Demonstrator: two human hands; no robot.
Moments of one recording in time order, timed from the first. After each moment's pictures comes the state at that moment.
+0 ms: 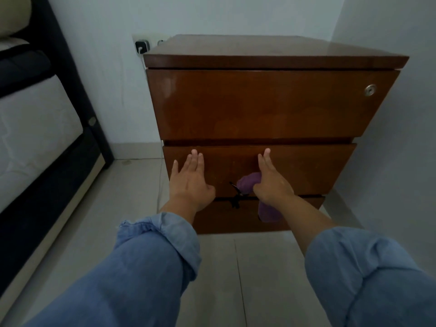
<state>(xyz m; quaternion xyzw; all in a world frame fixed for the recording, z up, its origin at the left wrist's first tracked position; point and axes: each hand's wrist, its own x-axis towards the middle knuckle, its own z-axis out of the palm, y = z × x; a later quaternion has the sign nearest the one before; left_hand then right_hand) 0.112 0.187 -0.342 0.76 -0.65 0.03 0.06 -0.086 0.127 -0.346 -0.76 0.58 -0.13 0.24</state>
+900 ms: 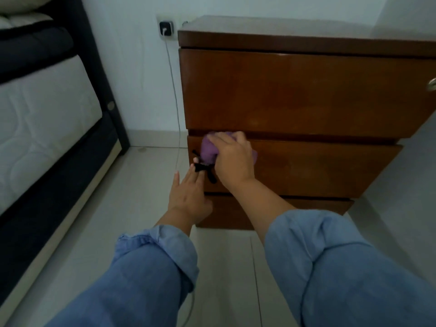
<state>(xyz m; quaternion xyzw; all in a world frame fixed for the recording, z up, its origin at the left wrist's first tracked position) 0.166 0.203 -0.403 0.76 -0.64 -0.03 0.10 0.061 0.138 -0.334 -0.86 0.42 -0.30 0.02</state>
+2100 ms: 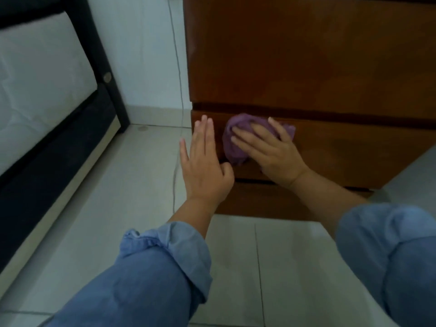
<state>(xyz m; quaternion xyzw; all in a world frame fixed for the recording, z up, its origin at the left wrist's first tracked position) 0.133 0.189 -0.400 0.72 -0.56 0.09 0.39 -0.019 0.069 -0.394 -0.88 0.16 -0.22 -0.38</state>
